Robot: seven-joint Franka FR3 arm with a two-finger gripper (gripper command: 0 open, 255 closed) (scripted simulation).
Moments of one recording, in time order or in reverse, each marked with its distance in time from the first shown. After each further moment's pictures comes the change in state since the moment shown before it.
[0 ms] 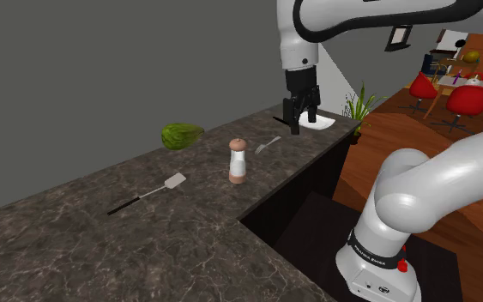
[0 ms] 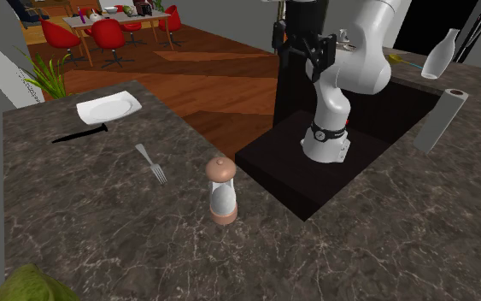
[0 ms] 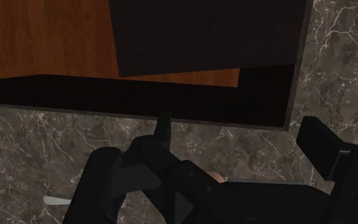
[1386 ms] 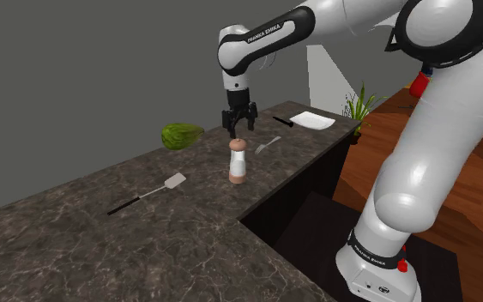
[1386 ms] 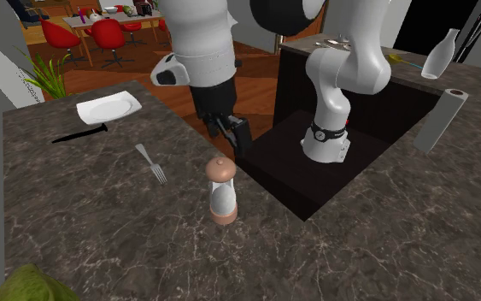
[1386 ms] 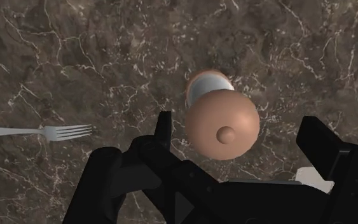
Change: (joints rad) arm -0.008 0.691 -0.061 0.355 0.060 0.396 -0.044
